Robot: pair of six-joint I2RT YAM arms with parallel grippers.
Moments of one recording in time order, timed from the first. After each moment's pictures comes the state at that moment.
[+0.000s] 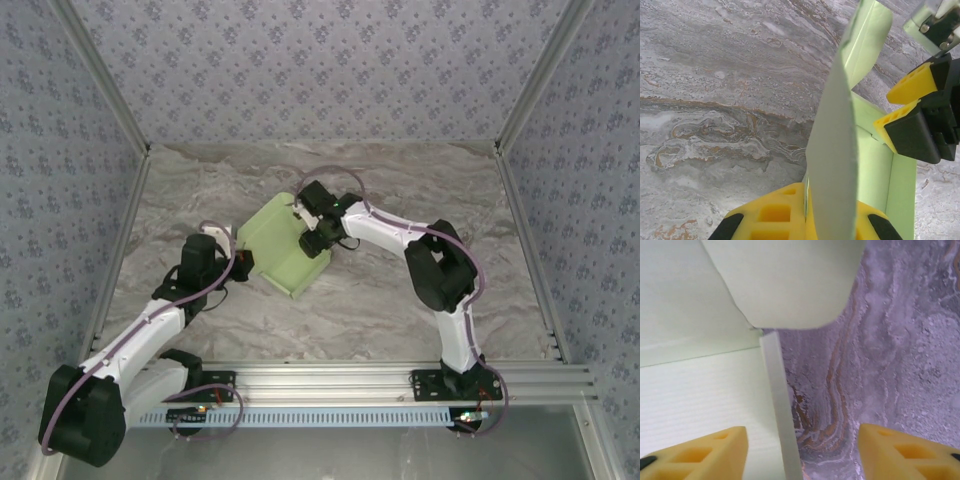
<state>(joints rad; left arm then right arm) -0.34 0.96 0.45 -0.08 0.21 -0.43 0.73 2.04 1.58 -0.70 0.00 0.00</state>
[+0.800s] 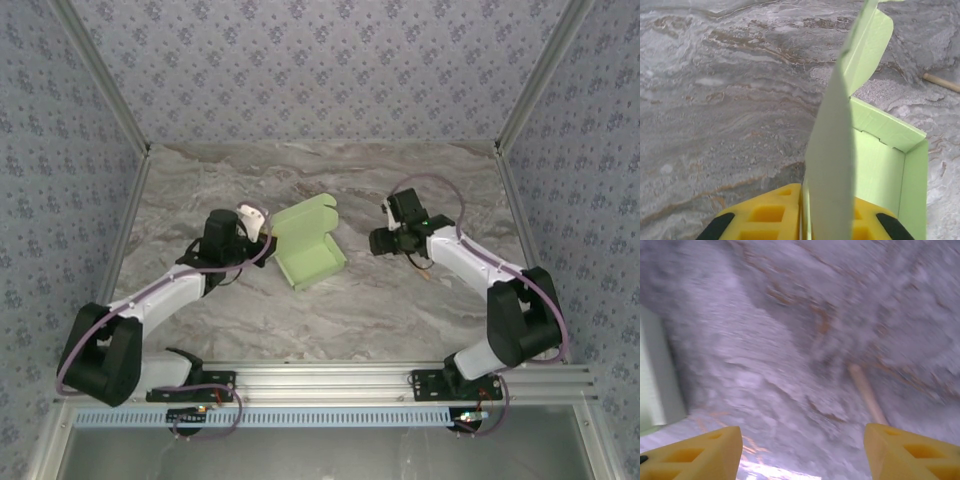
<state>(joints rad) -0.41 1.29 0.65 0.05 0.30 -0.04 0.40 1.48 0.97 -0.53 0.04 0.22</state>
